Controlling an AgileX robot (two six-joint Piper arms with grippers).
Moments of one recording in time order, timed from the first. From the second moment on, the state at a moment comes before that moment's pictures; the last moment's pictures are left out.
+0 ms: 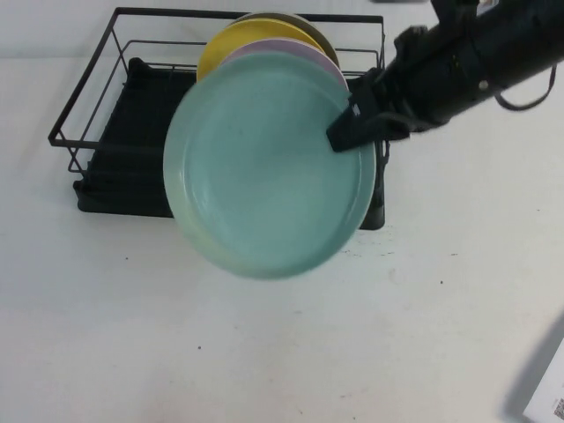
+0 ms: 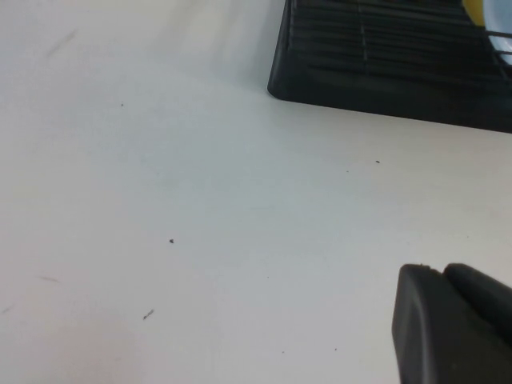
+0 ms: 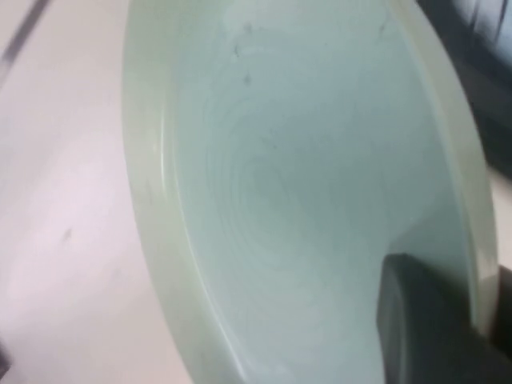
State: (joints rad) right arm 0.42 1.66 -1.64 0.63 1.08 -0.40; left arm -0.08 -0.01 0.02 0.05 0.35 -0.06
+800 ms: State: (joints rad) right arm 0.42 1.91 -1.26 0.84 0.85 -0.33; left arm -0.08 -0.01 0.02 0.05 0.35 -0.06
